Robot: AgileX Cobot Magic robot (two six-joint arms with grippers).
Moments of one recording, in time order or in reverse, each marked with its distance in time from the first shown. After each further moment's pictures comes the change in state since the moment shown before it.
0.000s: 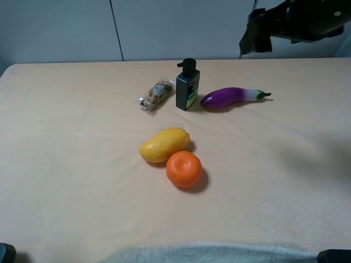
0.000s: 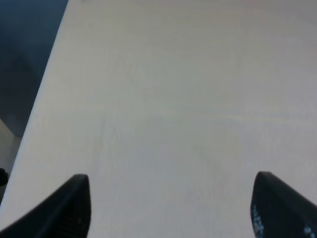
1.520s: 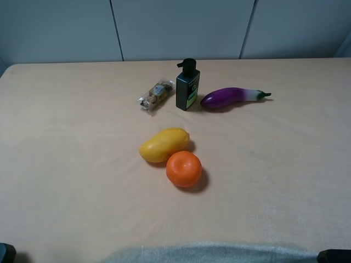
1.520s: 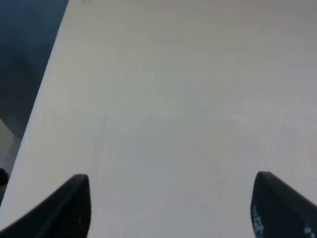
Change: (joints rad) left arm 0.000 0.000 0.000 0.000 0.000 0.000; right arm -0.528 -1.121 0.494 -0.063 0.199 -0.056
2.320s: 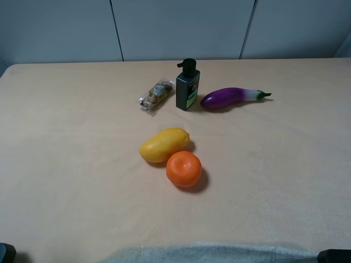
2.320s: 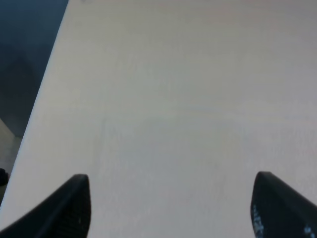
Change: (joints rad) left arm 0.000 0.000 0.000 0.000 0.000 0.000; right arm 0.023 -0.187 0.004 0.062 0.193 -0.134
